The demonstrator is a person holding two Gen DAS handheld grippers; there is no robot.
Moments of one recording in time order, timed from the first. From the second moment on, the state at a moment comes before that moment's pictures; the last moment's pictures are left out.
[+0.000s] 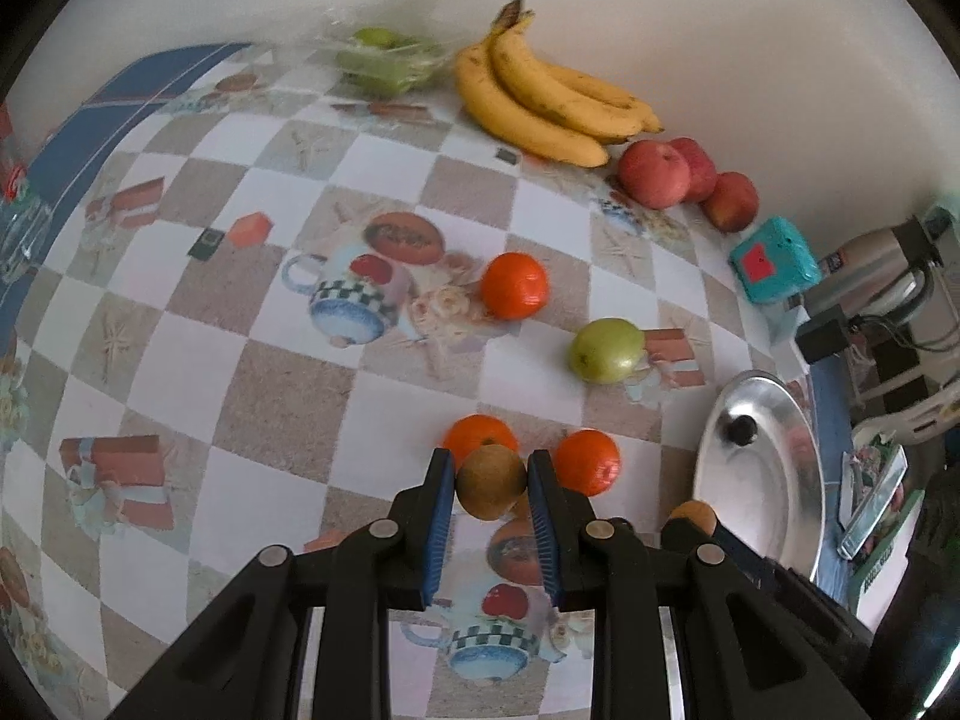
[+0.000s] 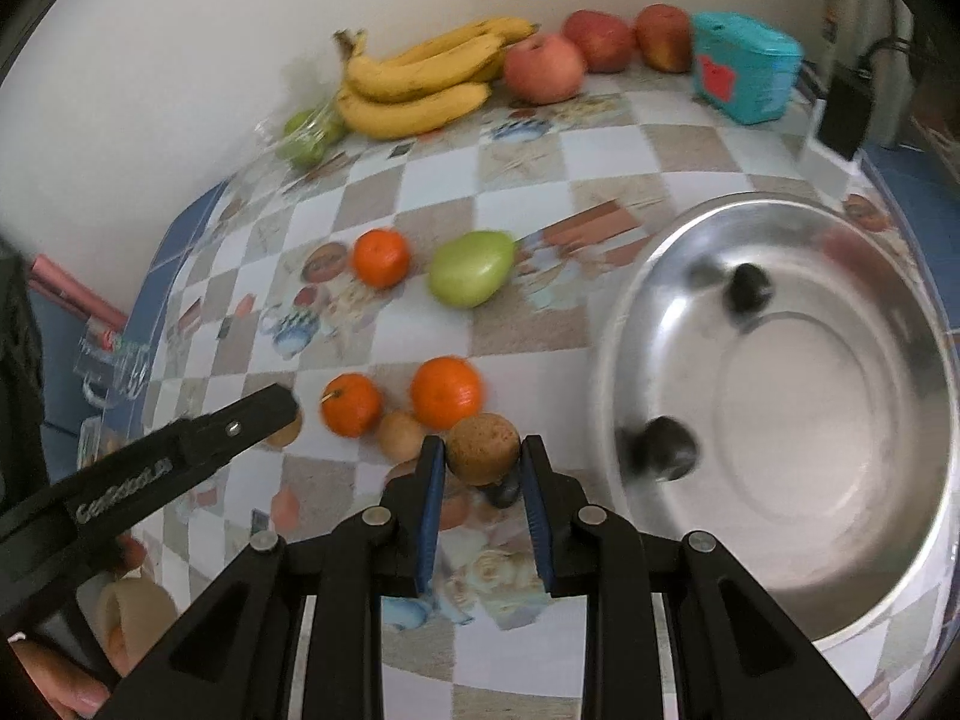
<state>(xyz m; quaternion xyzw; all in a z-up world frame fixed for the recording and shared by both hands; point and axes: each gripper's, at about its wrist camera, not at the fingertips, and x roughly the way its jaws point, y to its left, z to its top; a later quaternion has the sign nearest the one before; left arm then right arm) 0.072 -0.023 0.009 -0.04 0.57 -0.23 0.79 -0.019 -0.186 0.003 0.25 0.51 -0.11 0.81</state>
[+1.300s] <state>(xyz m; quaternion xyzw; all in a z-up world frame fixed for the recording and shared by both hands) -0.043 -0.167 -0.006 0.11 0.55 -0.40 0.73 -0.101 -0.298 0.001 0.33 0.47 -0.30 0.76</state>
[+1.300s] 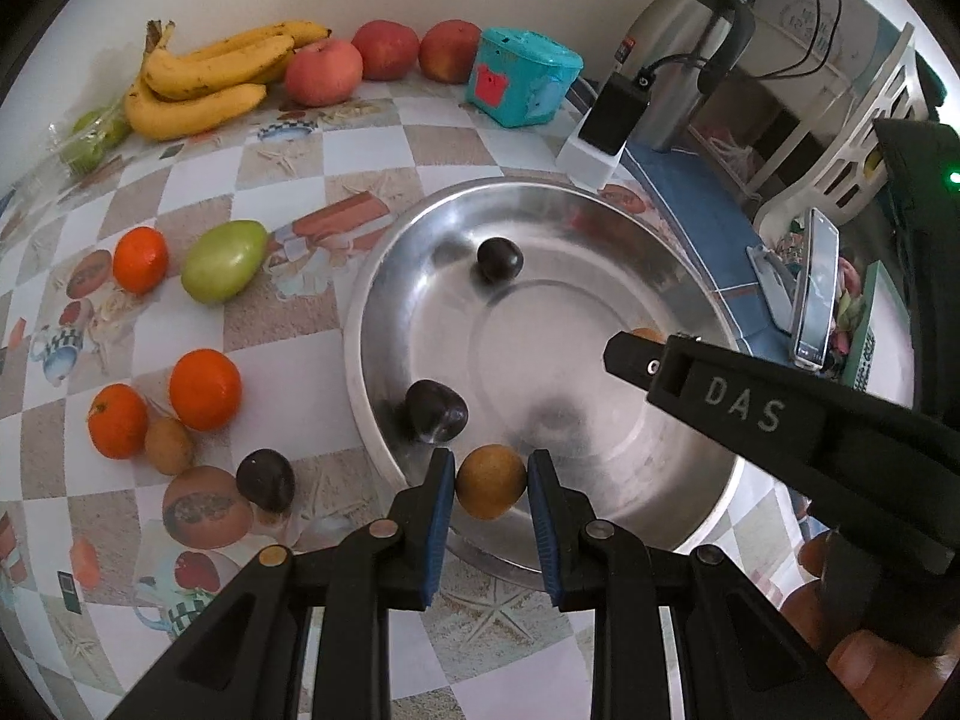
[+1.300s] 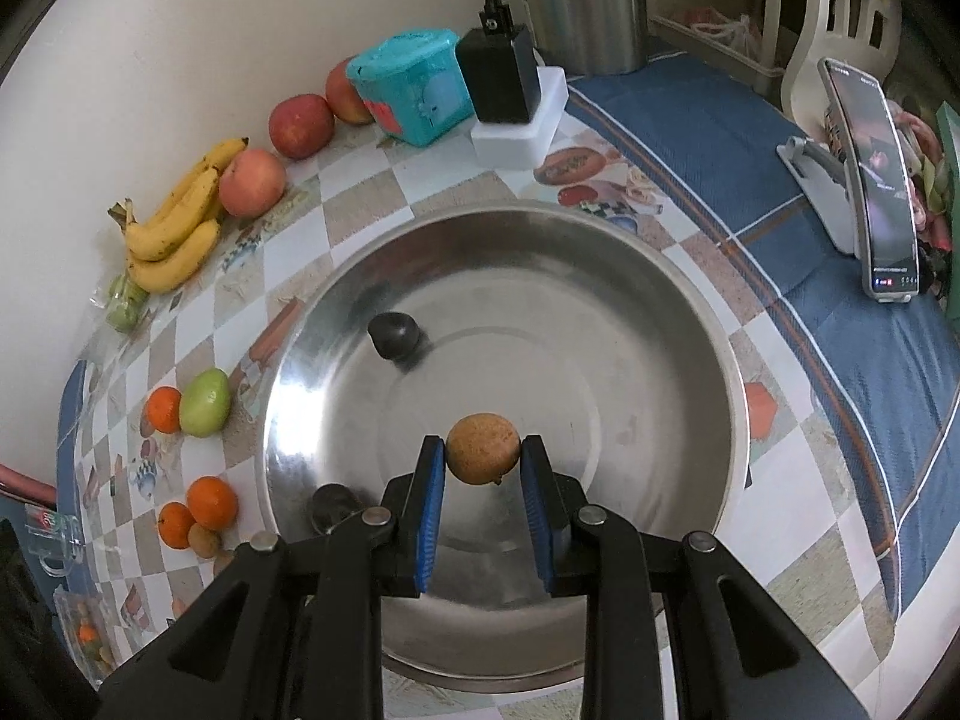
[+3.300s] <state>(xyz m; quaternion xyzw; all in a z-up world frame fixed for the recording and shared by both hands) 0.072 -0.016 0.008 -0.07 0.58 -0.16 0.80 -0.067 -0.259 0.016 0.28 0.48 -0.25 0.79</state>
